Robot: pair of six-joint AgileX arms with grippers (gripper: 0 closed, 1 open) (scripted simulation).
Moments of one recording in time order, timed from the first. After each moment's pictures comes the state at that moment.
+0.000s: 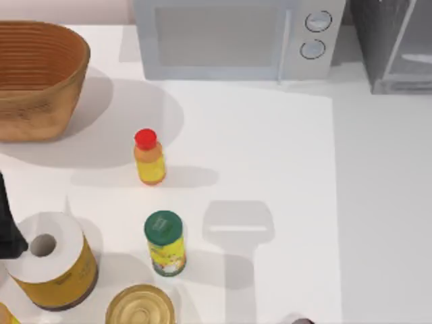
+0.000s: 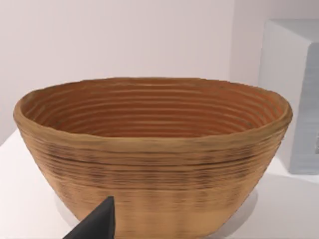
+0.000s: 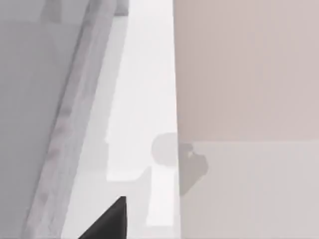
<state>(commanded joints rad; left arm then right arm) 0.00 0.00 0.00 0.00 0.00 0.00 -0.97 1.84 1.31 -0.38 -0.77 -0.72</state>
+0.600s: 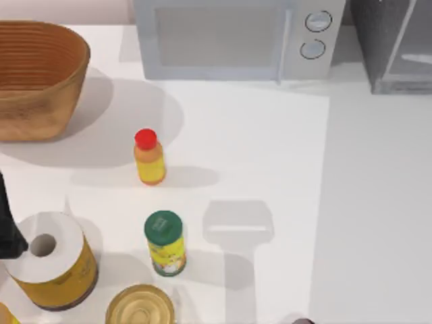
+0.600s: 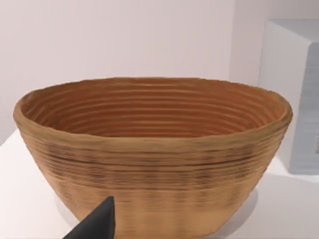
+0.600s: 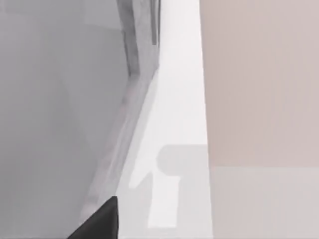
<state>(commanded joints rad) 0.00 0.00 0.00 0.00 0.00 0.00 -0.92 1.84 1.26 -0.28 -0.73 -0.62</state>
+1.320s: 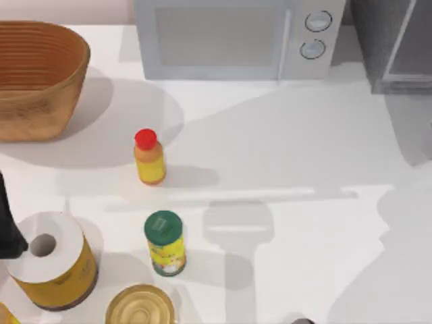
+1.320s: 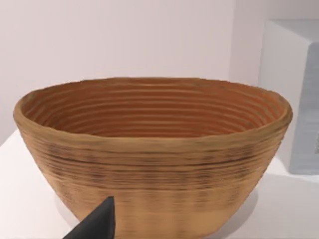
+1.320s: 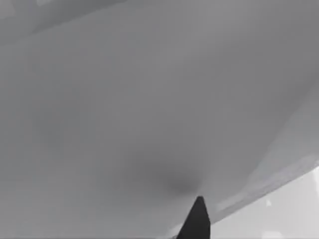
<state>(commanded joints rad) 0.00 0.00 0.00 0.00 0.00 0.00 -0.42 1.73 1.09 -0.08 -0.34 -0.26</state>
